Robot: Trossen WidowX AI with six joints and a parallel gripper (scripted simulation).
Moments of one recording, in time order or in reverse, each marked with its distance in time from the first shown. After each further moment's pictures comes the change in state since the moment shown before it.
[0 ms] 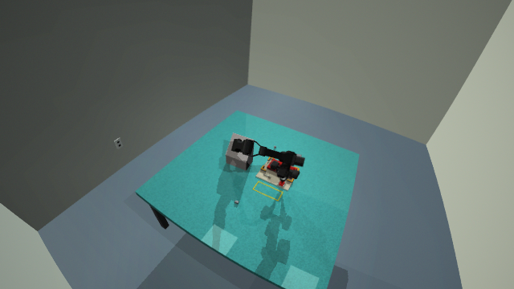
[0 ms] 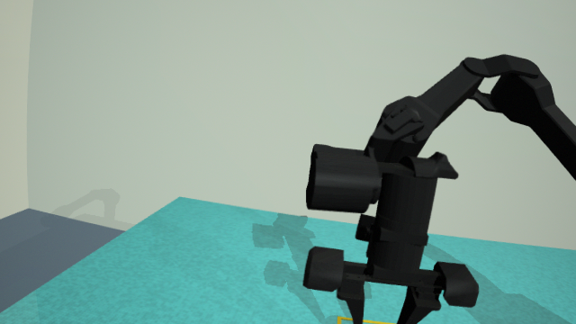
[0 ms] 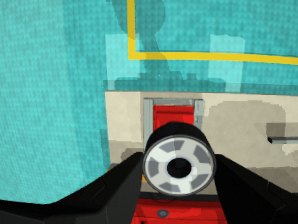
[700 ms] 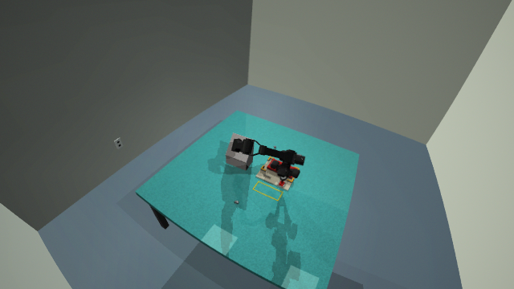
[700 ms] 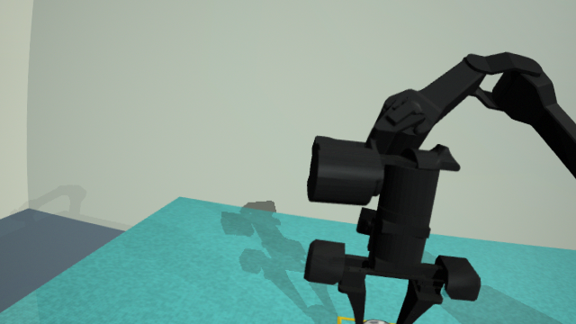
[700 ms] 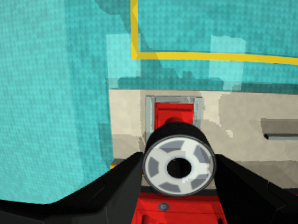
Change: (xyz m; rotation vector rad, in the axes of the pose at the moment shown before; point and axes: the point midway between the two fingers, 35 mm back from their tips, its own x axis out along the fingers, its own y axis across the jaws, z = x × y) arm -0.008 0.000 -0.001 -0.003 -0.001 0.004
